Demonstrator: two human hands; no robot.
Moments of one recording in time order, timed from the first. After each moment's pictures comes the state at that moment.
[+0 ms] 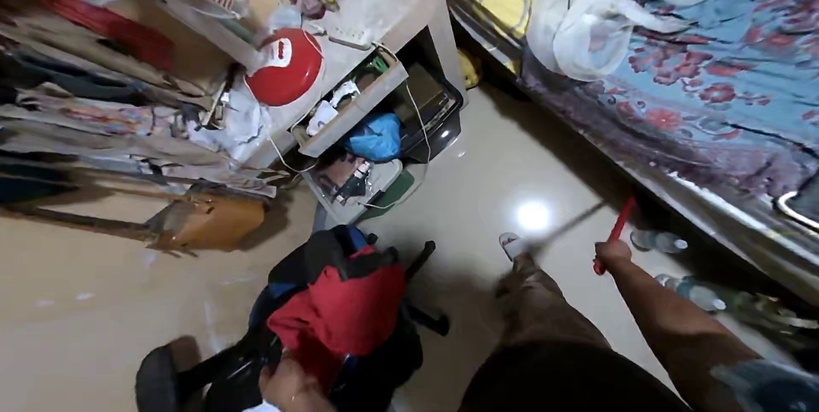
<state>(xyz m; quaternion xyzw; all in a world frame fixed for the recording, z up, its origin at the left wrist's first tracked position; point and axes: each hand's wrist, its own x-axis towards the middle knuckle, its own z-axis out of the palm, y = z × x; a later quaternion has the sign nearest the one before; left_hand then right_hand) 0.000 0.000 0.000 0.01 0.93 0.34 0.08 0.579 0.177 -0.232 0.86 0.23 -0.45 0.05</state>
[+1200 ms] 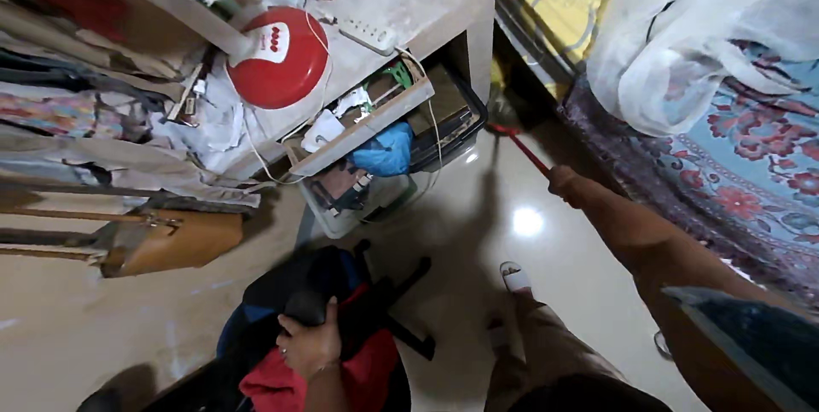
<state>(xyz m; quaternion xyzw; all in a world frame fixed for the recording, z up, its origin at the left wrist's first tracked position) -0.009 0.179 -0.054 0.13 0.99 0.05 0.07 0.437 0.530 -0.212 0.63 0.62 -0.40 0.24</state>
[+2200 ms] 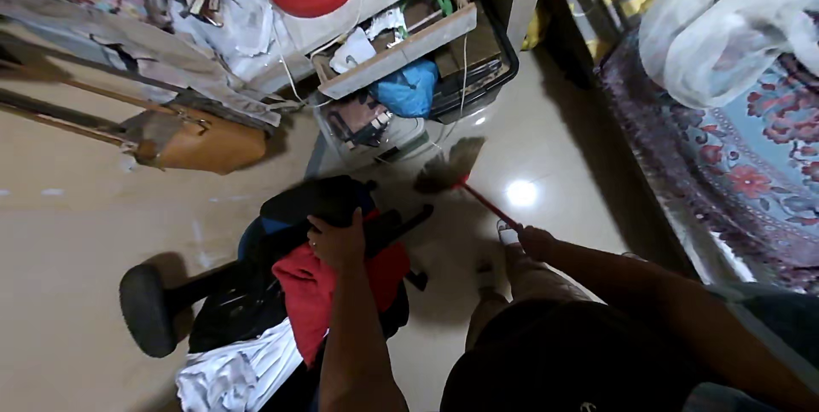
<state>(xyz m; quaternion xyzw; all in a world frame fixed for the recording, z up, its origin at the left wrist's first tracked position) -0.012 0.182 -0.041 0.14 0.98 0.02 0.10 0.359 0.278 -0.171 0.40 0.69 -0.43 0.43</state>
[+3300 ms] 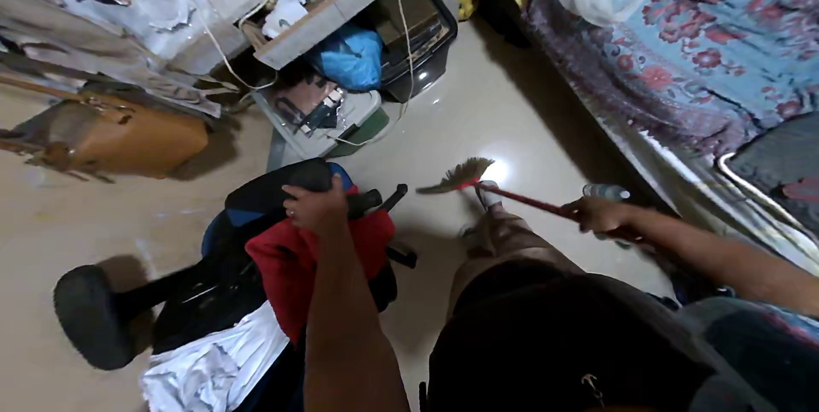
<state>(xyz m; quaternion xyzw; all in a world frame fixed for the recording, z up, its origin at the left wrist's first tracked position) 0.015 0.127 -0.063 0.24 0.97 0.05 0.08 0.548 0.166 -0.066 0.52 0.56 -0.56 0.31</state>
